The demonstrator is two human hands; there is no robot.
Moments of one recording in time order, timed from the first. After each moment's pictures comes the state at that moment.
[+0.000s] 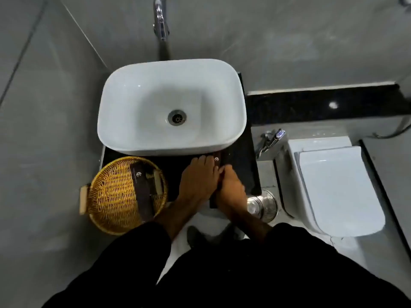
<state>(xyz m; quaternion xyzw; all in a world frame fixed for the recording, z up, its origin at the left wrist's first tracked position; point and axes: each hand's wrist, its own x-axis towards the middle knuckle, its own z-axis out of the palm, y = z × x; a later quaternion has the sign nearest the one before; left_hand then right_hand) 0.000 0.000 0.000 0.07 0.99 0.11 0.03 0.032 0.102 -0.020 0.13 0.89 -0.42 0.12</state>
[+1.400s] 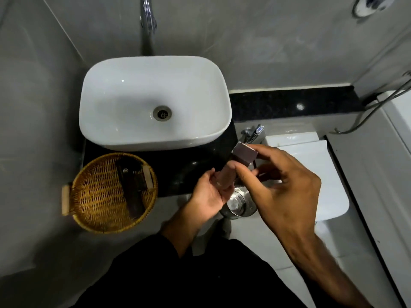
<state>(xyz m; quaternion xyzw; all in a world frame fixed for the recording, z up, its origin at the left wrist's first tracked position) 0.045 0.032 0.013 -0.35 0.25 0.83 0.34 0.103 0.139 0.156 0.05 0.90 -0.39 -0.21</state>
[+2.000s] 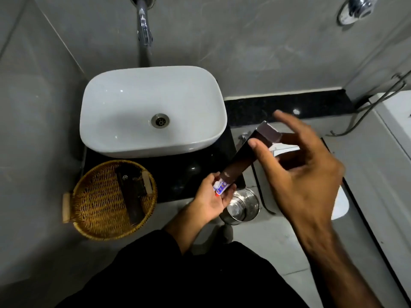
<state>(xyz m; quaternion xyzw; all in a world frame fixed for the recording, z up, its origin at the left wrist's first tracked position) 0.044 0.043 0.007 -0.39 0.28 0.79 0.37 0.102 0.150 0.193 0.10 0.86 -0.41 -0.30</state>
